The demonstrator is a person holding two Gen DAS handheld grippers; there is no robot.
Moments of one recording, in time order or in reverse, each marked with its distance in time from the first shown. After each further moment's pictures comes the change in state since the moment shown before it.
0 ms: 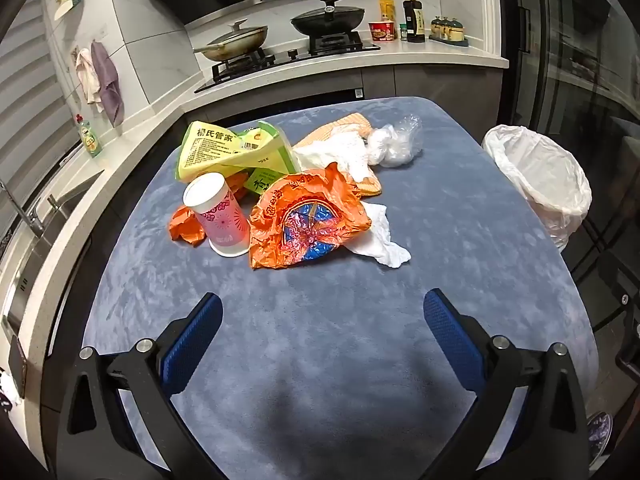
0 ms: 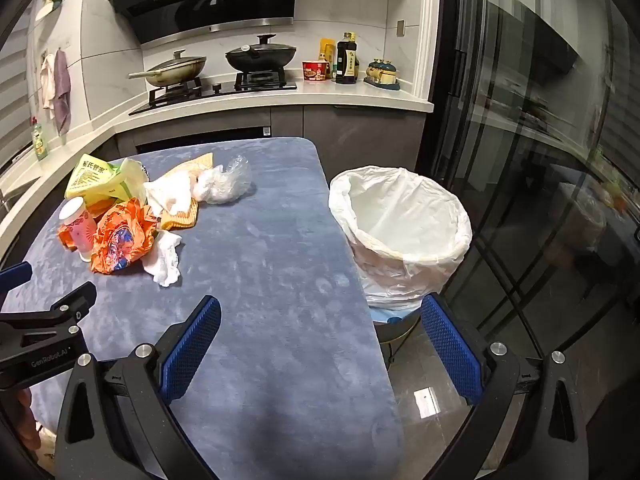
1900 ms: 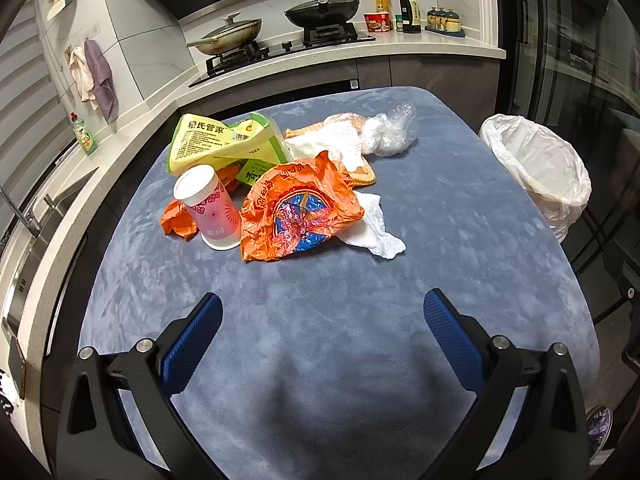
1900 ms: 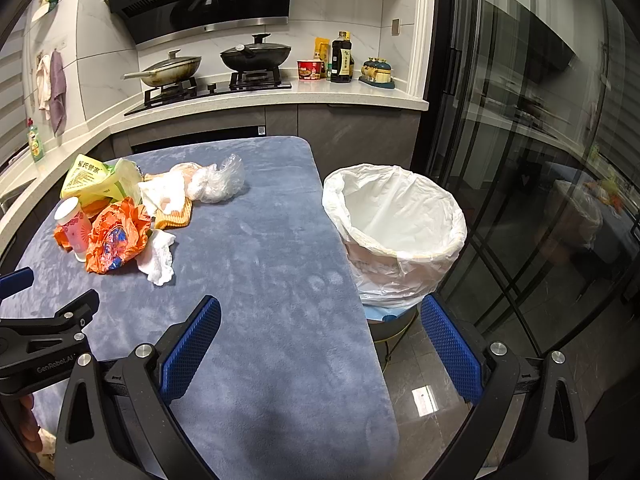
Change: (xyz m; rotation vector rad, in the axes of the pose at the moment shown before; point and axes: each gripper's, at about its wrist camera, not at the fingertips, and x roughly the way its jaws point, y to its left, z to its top) left arm 0.007 -0.007 -0.005 0.022 0.030 0.007; right arm 0.002 -0.005 -0.001 0.000 0.001 -0.013
